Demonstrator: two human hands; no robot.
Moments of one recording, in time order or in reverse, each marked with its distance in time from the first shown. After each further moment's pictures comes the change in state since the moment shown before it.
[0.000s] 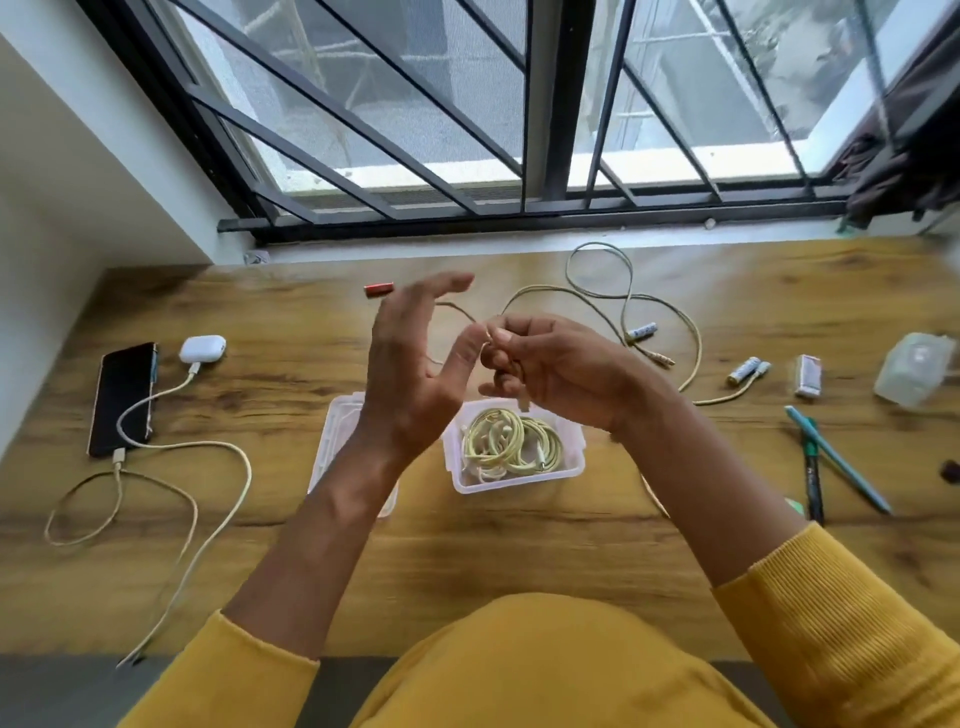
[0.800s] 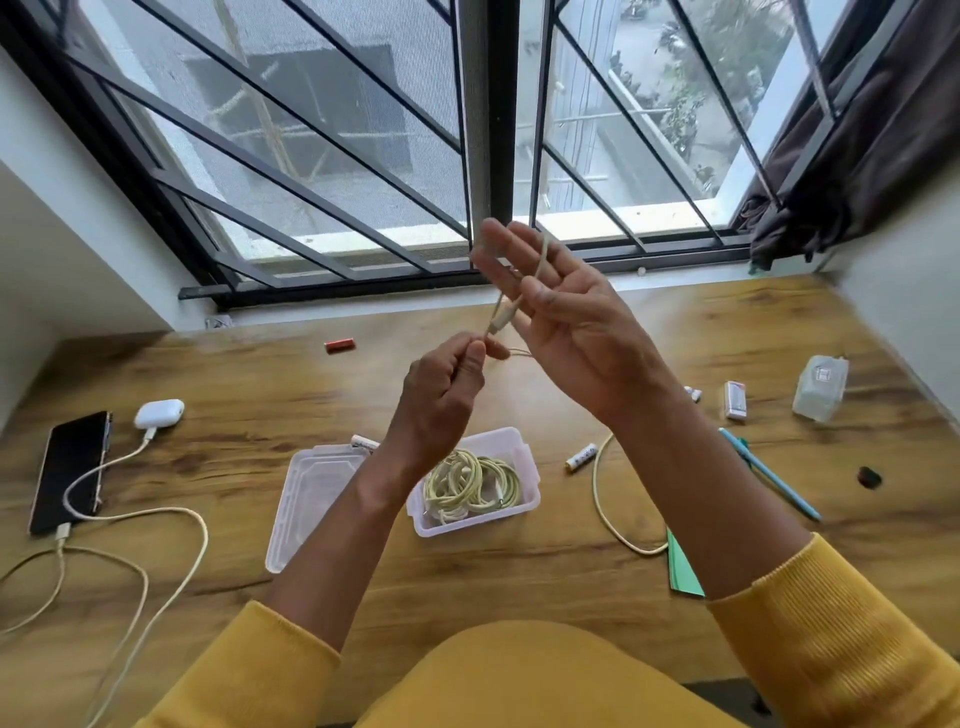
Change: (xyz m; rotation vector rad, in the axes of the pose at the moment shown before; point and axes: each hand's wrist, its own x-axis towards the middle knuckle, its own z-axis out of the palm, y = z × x) left_hand 0.023 0.012 0.059 -0.306 -0.221 -0.116; right_hand -0.040 -0.062 0.008 0.053 0.126 -0.644
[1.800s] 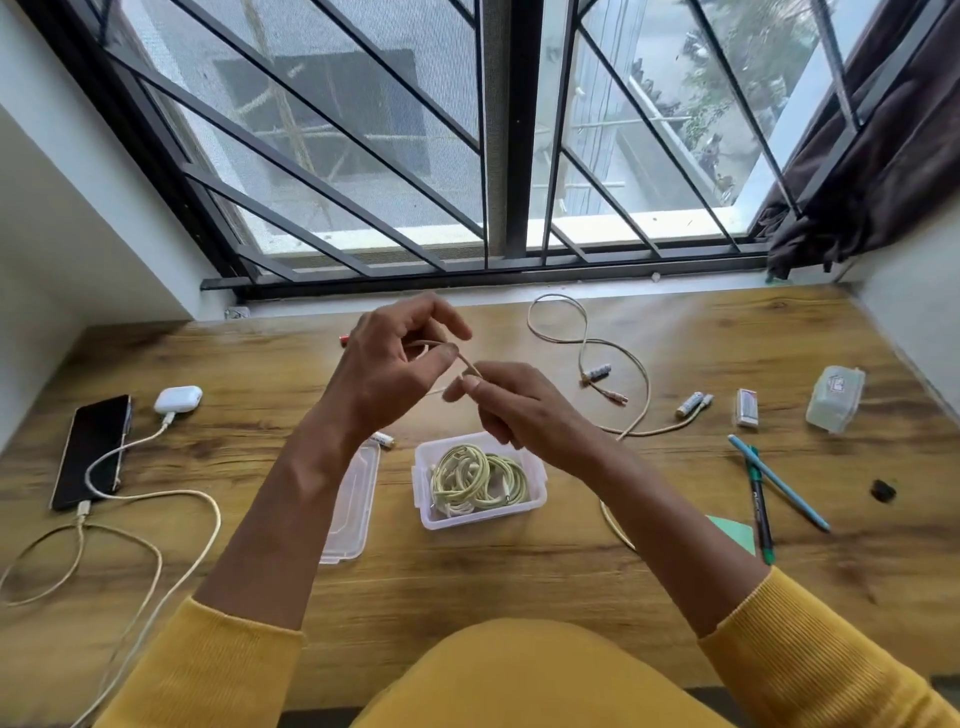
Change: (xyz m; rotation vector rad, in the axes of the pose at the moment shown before) left_hand 0.004 0.029 -0.071 0.141 -0.074 0.078; right_hand -0.031 0.064 0.008 -0.949 -0.020 0.223
